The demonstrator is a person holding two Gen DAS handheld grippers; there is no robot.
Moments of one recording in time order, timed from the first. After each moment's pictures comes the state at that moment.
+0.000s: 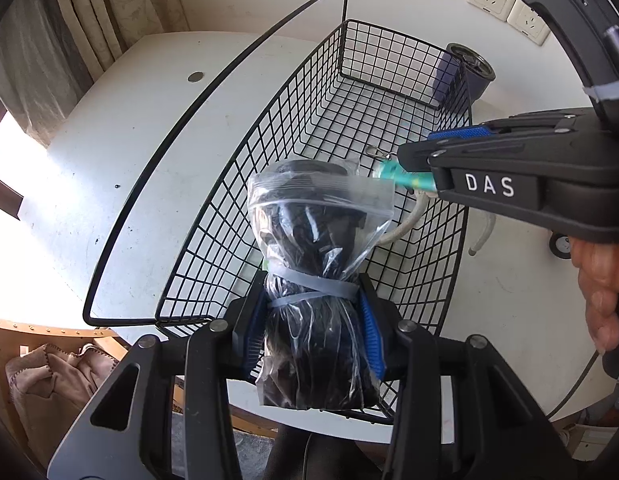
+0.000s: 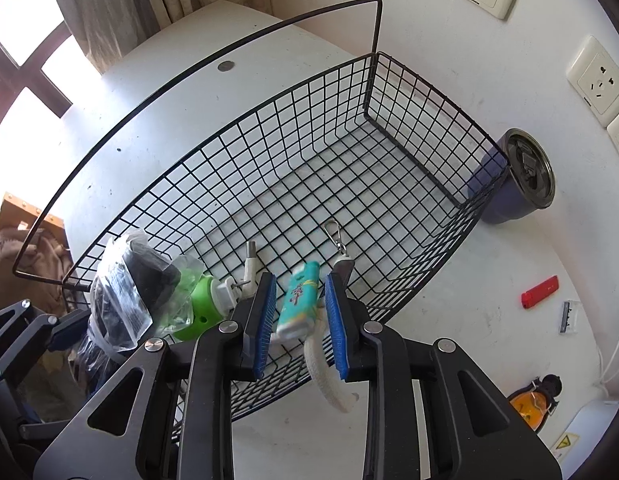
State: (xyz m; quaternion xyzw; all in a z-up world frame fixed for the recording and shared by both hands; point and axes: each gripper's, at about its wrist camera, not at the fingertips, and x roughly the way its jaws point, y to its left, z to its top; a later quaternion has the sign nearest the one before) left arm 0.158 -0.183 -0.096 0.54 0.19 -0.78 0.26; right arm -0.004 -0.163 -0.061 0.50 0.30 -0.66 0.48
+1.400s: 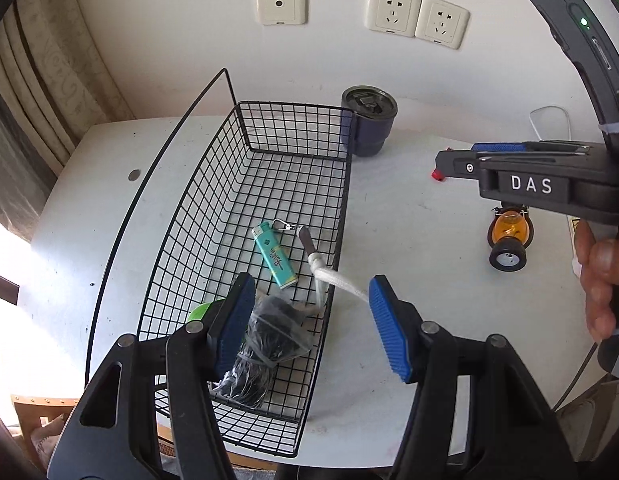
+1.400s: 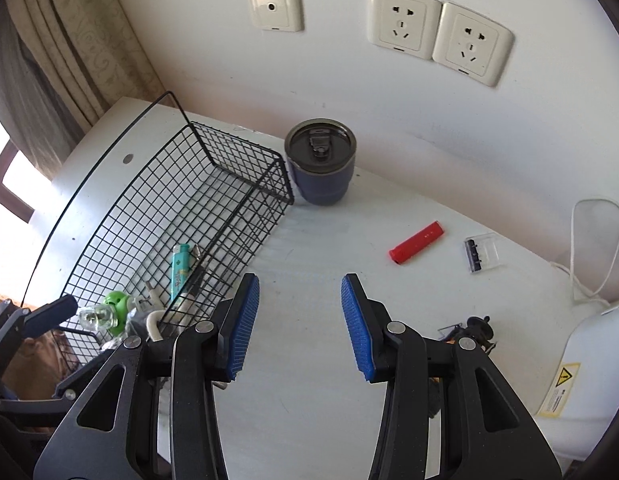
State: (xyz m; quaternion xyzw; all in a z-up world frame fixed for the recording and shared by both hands) left arm 0.081 -0.125 -0.038 0.51 0.11 -0.84 0.18; right arm -0.098 -0.032 -0.012 0.50 0.17 -0.76 0.38
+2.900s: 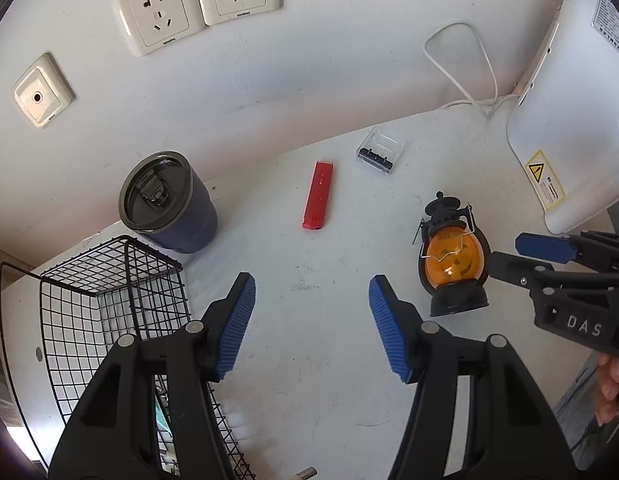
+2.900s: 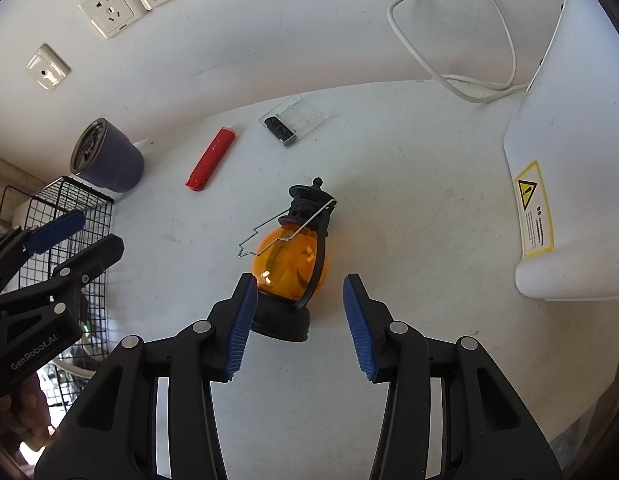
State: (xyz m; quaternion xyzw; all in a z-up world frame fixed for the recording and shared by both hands) left arm -0.099 -0.052 -0.093 0.55 -0.01 -0.83 -0.04; right arm -0.148 0.120 -0.073 0.60 0.00 -0.78 0.15
